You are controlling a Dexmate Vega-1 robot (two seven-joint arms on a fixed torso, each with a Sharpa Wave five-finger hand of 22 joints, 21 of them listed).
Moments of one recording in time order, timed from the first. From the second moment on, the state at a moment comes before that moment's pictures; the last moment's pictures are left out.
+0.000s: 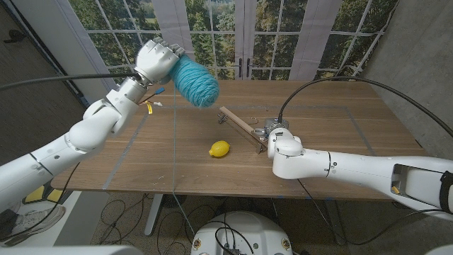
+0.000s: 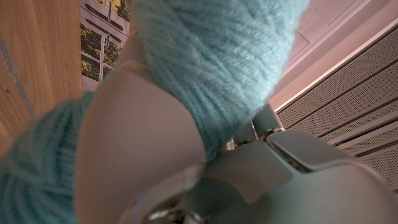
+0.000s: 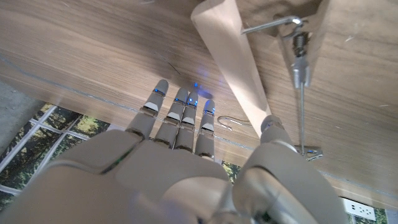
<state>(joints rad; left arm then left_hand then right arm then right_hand) 0.98 1.14 0.31 -2.04 1.20 0.31 0.47 1.22 -0.04 0.17 -0.17 0.20 0.67 0.01 0.85 0.25 0.75 -0.08 0.65 0.67 0.98 0.15 0.64 0.27 0.80 0.02 1.22 0.34 -0.33 -0.64 -1.40 -2.01 -0.33 -1.39 0.02 0.36 0.06 0.30 -0.11 0.20 0.41 -0.02 0.22 0.20 0.43 0.03 0.28 0.24 0.40 -0.04 0.30 0.26 0.39 0.09 0.23 0.18</state>
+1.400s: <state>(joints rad) 0.94 1.12 0.34 -2.02 1.20 0.28 0.47 1.22 -0.04 0.17 -0.17 0.20 0.67 0.01 0.85 0.25 0.75 -0.08 0.64 0.67 0.98 0.15 0.64 0.27 0.80 0.02 1.22 0.34 -0.42 -0.52 -1.44 -1.85 -0.71 -1.40 0.34 0.46 0.07 0.34 -0.17 0.21 0.42 -0.03 0.22 0.19 0.41 0.03 0.29 0.19 0.42 -0.04 0.31 0.25 0.42 0.08 0.24 0.18</state>
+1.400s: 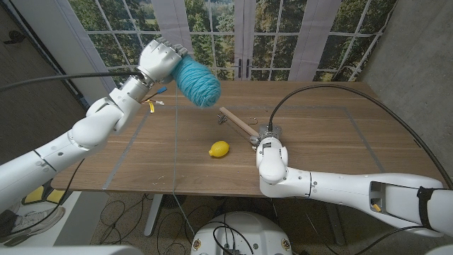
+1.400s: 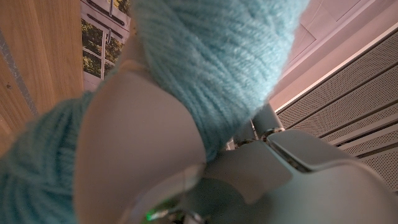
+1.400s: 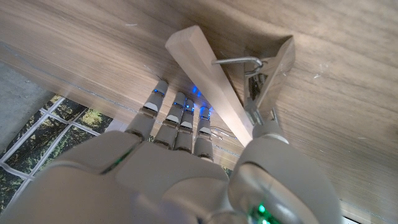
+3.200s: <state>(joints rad) 0.97 1.10 0.29 -2.06 1.10 0.27 0.49 1.22 -0.04 0.17 -0.17 0.20 0.66 0.00 0.85 0.25 0.78 -0.07 0.58 0.72 0.98 0.15 0.63 0.29 0.79 0.01 1.32 0.23 -0.88 -0.39 -0.98 -1.71 -1.35 -0.97 -0.50 1.21 0.13 0.30 -0.13 0.25 0.74 0.11 0.43 0.36 0.72 0.07 0.74 0.58 0.82 0.00 0.73 0.87 0.59 -0.05 0.53 0.32</state>
